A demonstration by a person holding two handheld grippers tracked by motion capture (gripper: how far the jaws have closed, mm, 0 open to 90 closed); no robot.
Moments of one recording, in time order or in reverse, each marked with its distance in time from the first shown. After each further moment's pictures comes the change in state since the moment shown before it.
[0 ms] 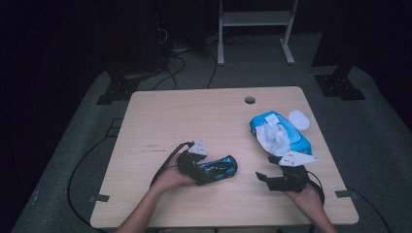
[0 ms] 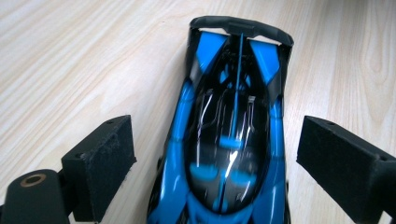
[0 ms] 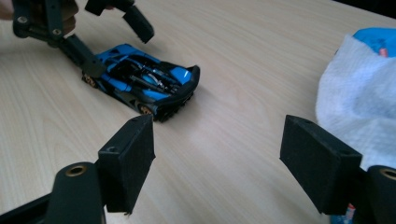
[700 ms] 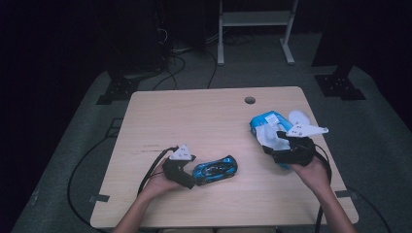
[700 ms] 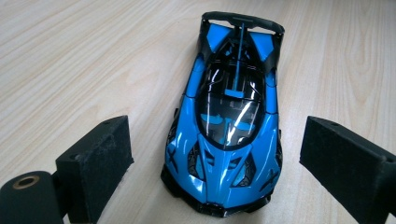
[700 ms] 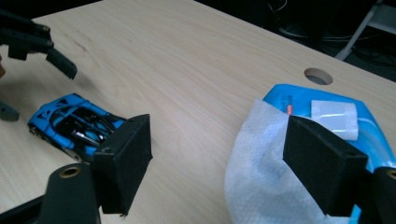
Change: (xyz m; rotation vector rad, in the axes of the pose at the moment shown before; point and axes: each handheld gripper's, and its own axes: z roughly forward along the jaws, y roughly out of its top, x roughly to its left) left arm -0.003 -0.030 -0.024 -0.117 0.023 -0.017; right arm -0.044 0.057 -0.010 -0.024 -0.095 0.009
